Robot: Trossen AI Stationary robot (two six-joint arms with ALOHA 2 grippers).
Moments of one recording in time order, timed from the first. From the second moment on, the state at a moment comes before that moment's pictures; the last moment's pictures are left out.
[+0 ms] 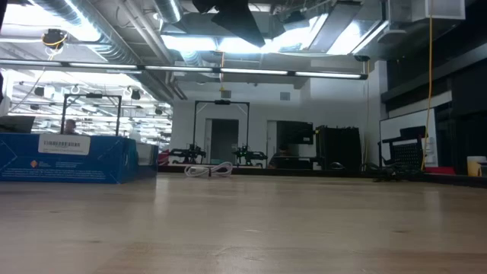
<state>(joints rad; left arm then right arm) -0.27 1.71 1.44 -0.52 -0.67 0.16 1.05 1.38 1.22 -0.95 0.17 1.46</state>
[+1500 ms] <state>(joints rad) -0.11 1.68 1.44 -0.79 -0.65 0.16 0.77 1.33 1.22 -1.26 0.29 1.46</state>
